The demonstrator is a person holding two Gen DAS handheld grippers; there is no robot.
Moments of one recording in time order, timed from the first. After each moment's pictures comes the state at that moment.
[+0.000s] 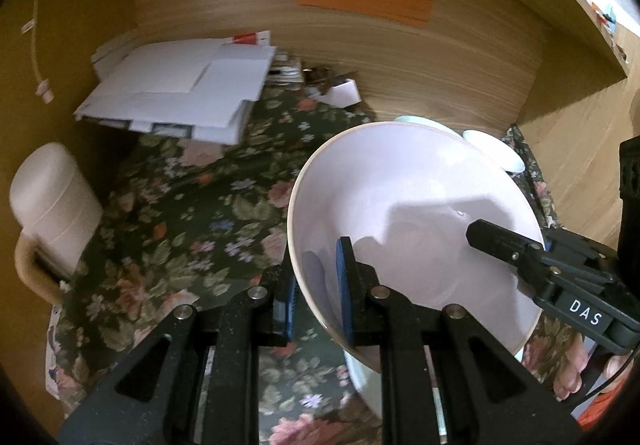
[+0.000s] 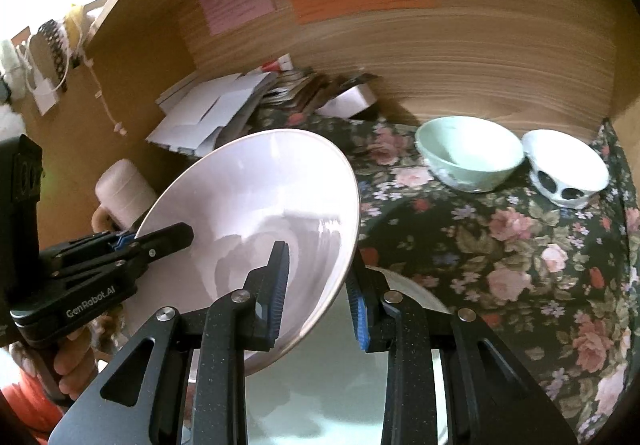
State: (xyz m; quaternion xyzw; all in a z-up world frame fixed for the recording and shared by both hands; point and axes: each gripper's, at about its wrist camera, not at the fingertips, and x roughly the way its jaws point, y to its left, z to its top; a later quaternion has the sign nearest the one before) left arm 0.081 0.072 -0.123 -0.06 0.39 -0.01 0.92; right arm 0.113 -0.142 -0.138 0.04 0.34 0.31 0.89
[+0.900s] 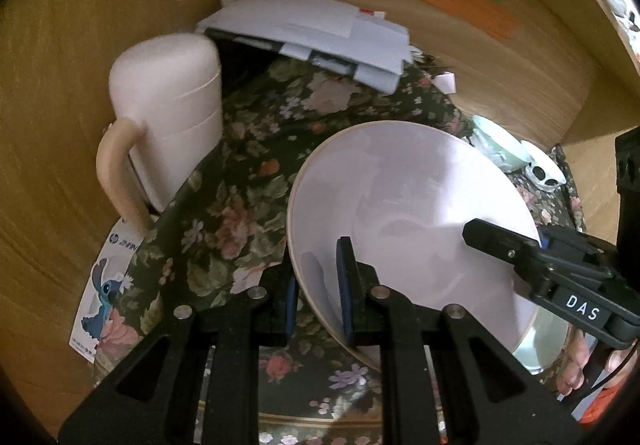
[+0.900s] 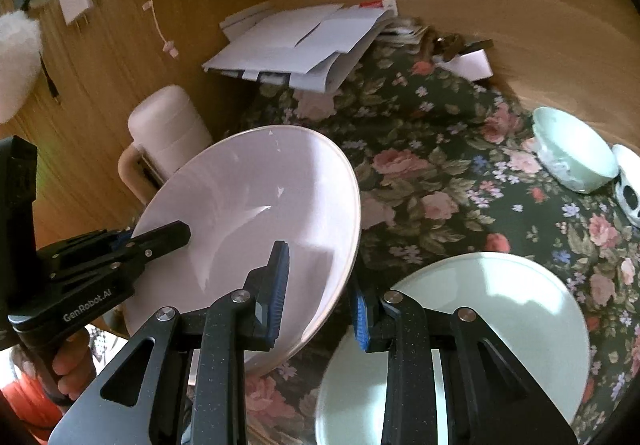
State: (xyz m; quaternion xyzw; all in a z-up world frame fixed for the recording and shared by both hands) left arm 0.028 0.175 -0.157 -0.12 0.40 0.05 0.91; right arm 0.094 -0.031 -0.163 -0.03 0.38 0.36 0.85
